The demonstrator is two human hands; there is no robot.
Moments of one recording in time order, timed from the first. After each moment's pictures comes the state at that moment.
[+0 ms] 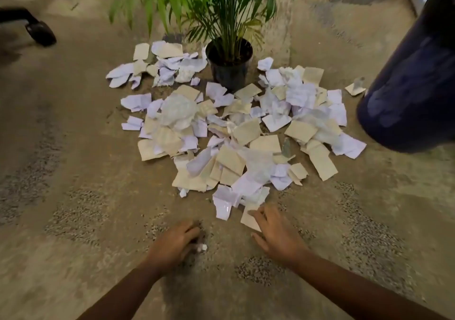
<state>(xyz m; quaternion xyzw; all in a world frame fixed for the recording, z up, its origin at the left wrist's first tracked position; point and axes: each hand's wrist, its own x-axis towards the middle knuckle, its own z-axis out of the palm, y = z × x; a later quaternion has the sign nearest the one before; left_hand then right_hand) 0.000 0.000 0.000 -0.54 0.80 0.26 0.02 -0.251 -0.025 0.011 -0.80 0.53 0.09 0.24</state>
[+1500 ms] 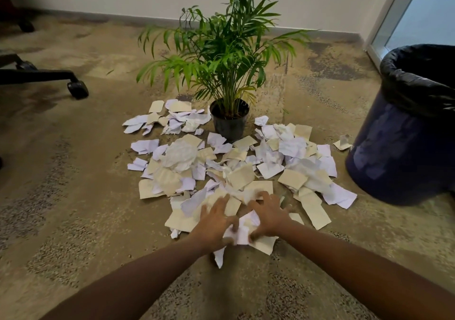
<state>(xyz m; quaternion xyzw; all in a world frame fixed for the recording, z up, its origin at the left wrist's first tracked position) -0.090 -0.104 0.023 -0.55 0.80 0.21 0.08 -0.259 -0.146 0.022 -0.77 0.58 0.16 0.22</state>
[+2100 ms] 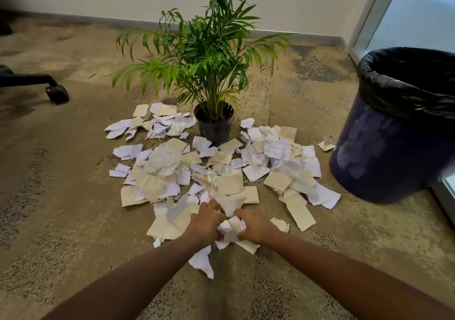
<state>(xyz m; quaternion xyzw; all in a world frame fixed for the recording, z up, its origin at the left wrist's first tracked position) -0.111 -0.126 0.020 -0.60 0.77 0.21 0.06 -0.262 -0.138 0.024 -0.78 0.55 0.02 0.31</state>
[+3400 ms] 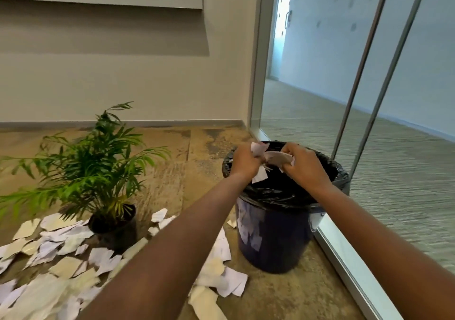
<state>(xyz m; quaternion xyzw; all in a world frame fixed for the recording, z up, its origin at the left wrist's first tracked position) -0.423 -0.254 0.292 -0.43 0.71 0.38 -0.41 -0.547 -0.199 0.293 -0.60 0.73 -0.33 -0.01</state>
